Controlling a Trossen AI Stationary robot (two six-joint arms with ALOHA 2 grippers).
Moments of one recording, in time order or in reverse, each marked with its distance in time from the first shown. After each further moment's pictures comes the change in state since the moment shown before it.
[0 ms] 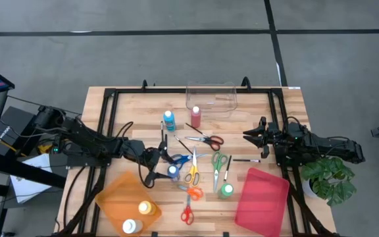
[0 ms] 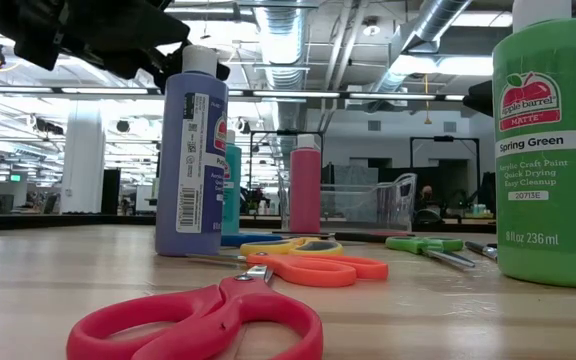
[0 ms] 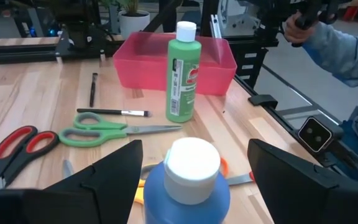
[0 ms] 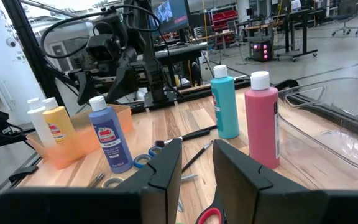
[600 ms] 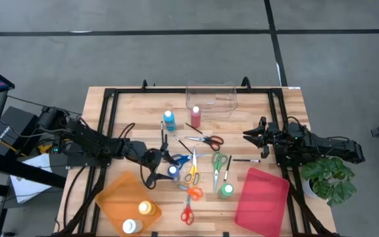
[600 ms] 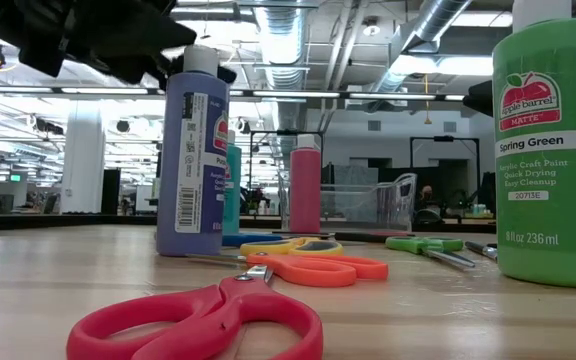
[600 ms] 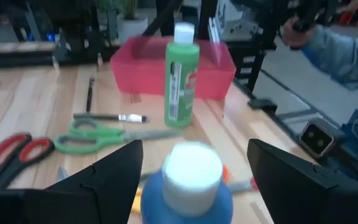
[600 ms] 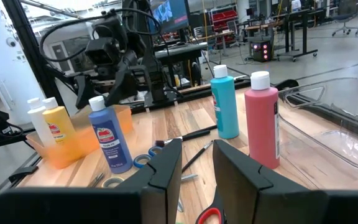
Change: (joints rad) left arm 0.000 0.056 0.000 0.085 0.007 0.004; right arm 0.000 0.000 0.000 0.000 0.000 -0.001
